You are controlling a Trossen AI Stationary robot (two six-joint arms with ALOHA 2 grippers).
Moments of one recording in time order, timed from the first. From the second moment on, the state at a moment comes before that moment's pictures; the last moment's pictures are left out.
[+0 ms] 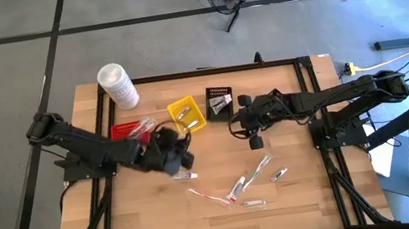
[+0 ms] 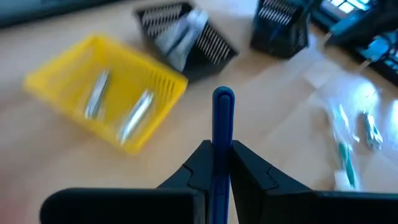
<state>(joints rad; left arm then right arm) -0.33 1.40 0.98 -0.51 -0.76 -1.06 -0.01 1.29 0.77 -0.06 0.01 -0.24</state>
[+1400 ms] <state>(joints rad) 0.04 1.72 0.98 0.34 -0.09 -0.04 -0.08 1.49 0.77 0.11 -0.07 -0.14</state>
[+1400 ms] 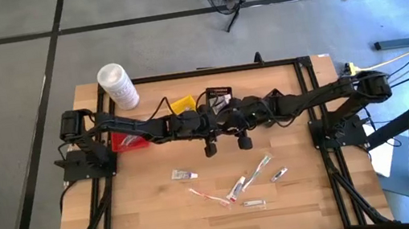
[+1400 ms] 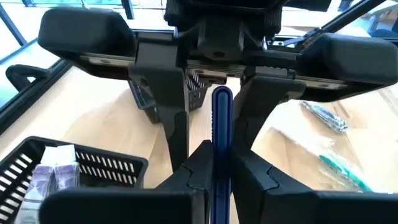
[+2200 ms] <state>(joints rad) 0.04 1.72 0.98 0.31 -0.09 -0.04 -0.07 1.29 0.77 -0.06 -0.07 -0.12</state>
